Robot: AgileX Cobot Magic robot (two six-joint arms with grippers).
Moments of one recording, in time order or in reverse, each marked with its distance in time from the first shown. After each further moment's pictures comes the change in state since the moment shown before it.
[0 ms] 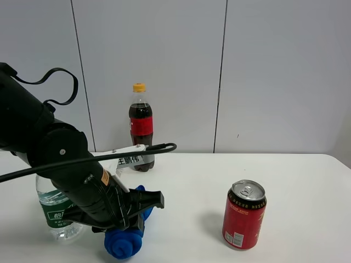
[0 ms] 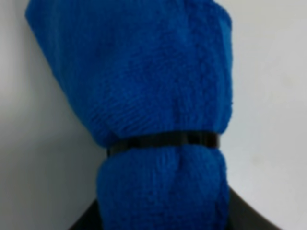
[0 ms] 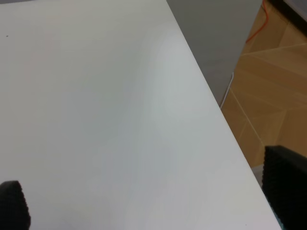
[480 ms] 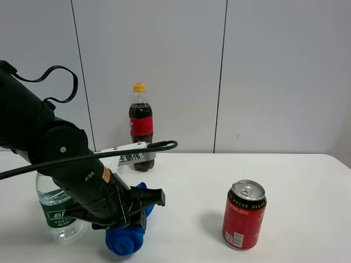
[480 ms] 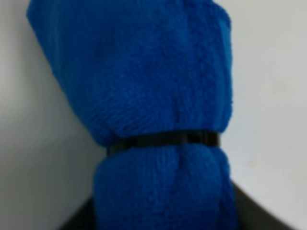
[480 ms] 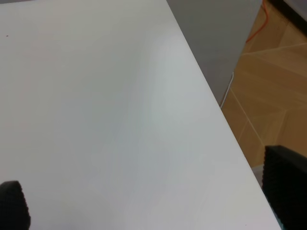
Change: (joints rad) left arm 0.000 -0.003 -0.003 -0.005 -0.005 0.019; right arm 0.000 0.000 0.000 0.000 0.000 0.000
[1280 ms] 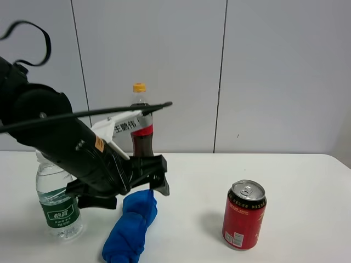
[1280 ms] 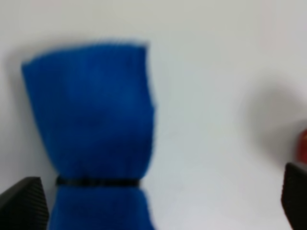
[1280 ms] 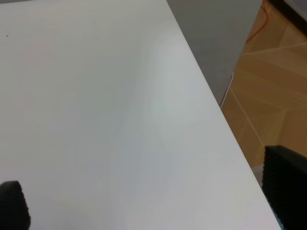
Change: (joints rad) left arm 0.000 -0.155 0.000 -0.049 -0.013 0.019; right arm 0.000 0.000 0.000 0.000 0.000 0.000
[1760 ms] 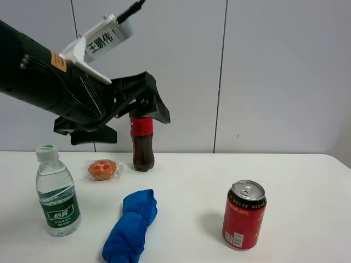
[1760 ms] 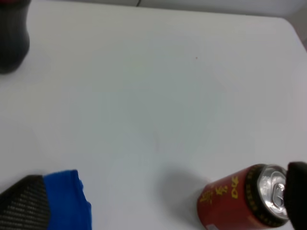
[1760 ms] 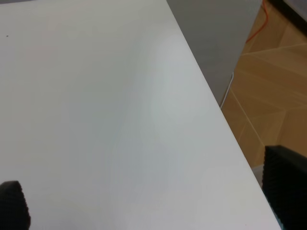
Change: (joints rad) left arm 0.010 -0.292 0.001 -0.003 -0.035 0.148; right arm 0.000 0.000 0.000 0.000 0.000 0.000
